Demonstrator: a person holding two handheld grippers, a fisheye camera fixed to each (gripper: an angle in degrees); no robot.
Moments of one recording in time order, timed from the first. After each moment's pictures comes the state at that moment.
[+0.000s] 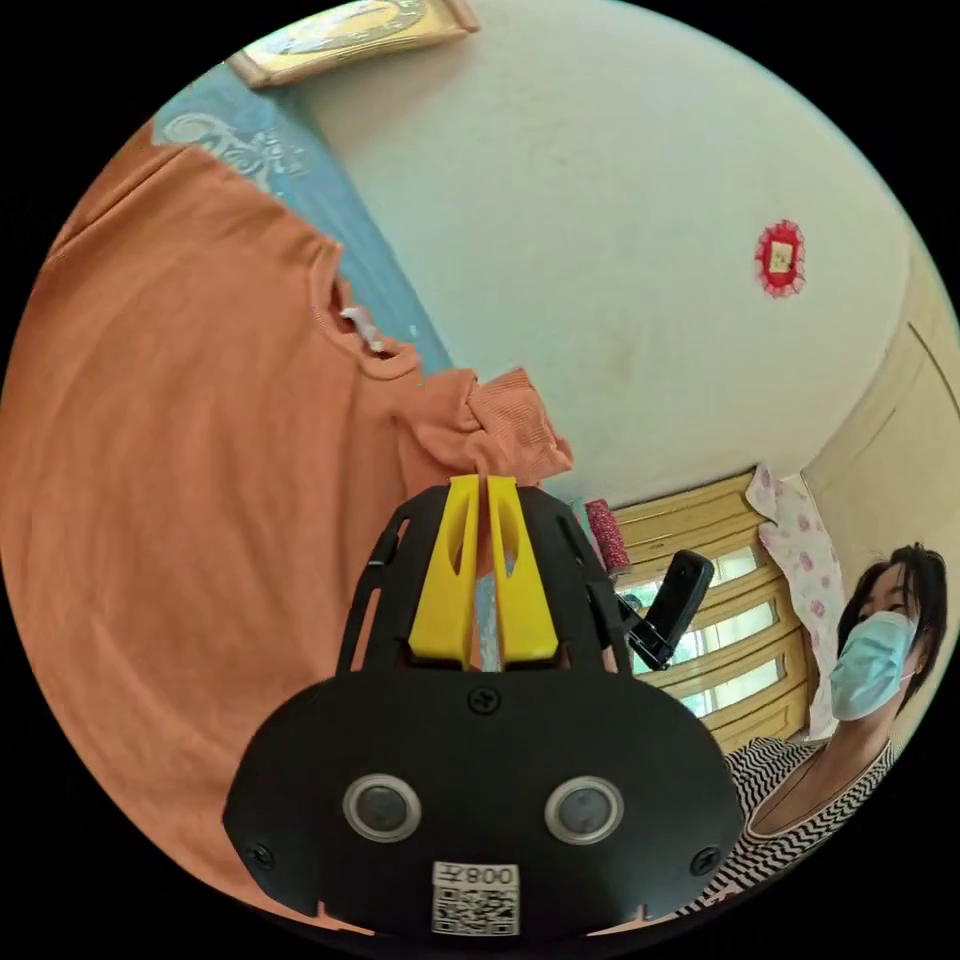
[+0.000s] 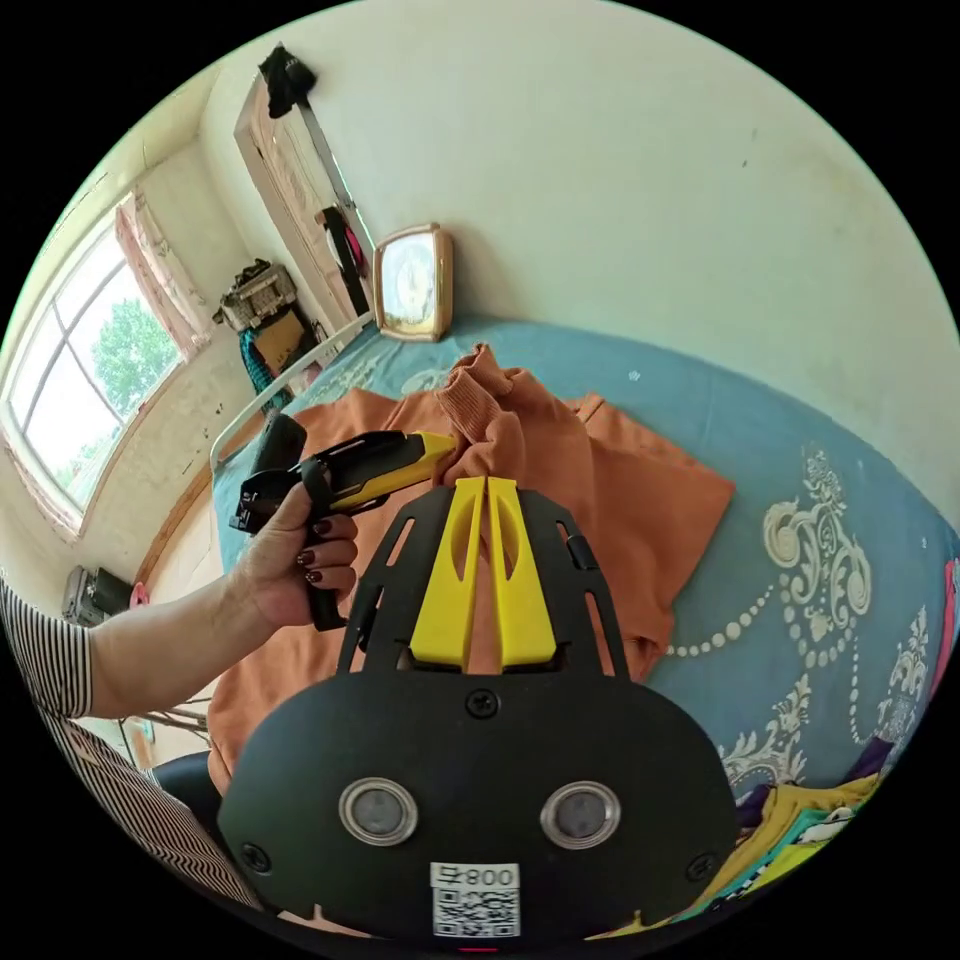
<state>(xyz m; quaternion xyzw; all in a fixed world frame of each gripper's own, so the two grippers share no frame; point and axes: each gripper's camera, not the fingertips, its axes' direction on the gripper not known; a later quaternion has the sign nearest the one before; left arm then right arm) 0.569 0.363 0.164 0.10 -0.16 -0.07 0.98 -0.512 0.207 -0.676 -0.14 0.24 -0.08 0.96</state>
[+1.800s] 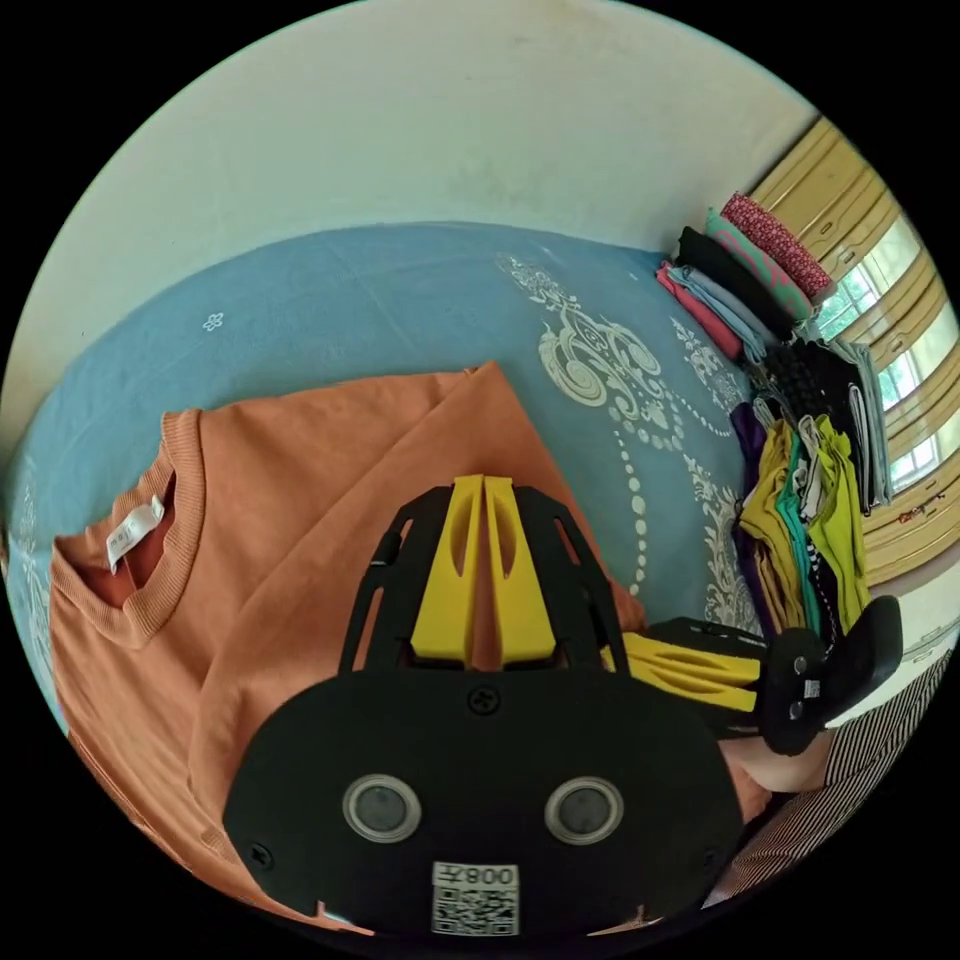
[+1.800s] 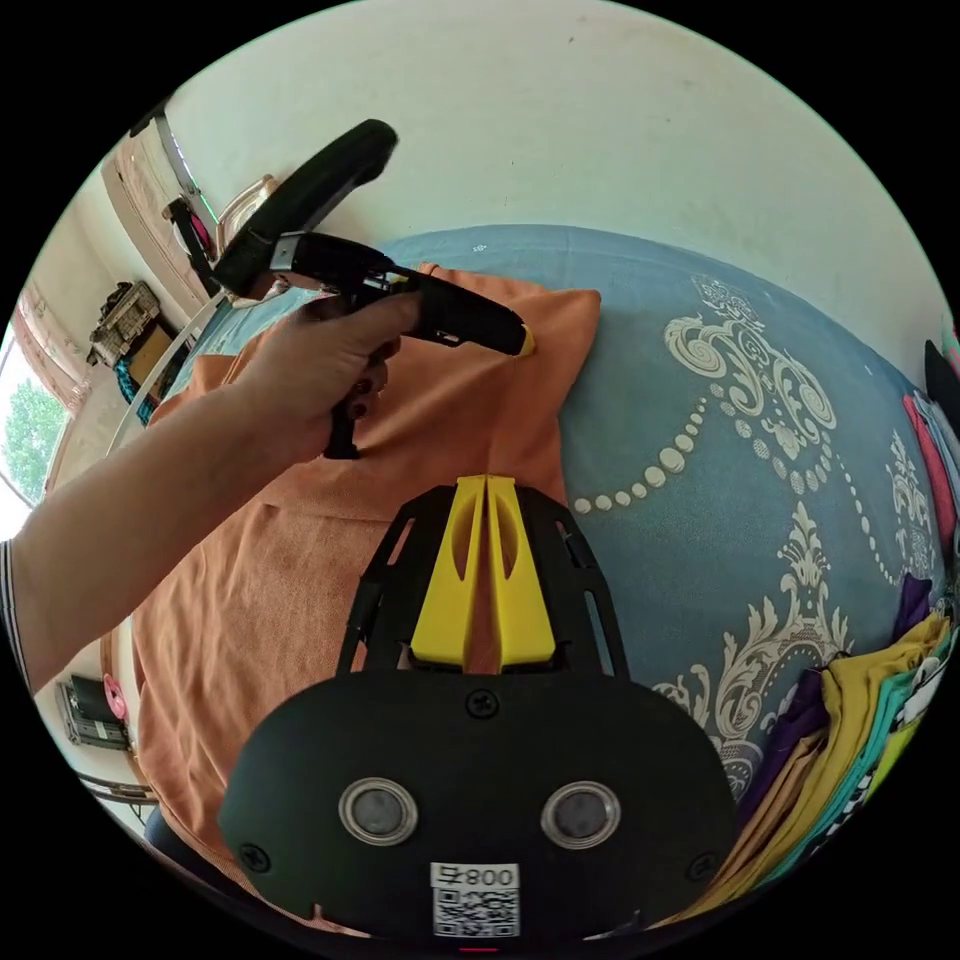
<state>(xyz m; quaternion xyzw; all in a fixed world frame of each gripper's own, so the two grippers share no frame) 0.562 0.225 0.467 -0.25 -0.42 0.21 0.85 -0.502 0.205 -0.724 -0.11 0.38 0.03 0.92</state>
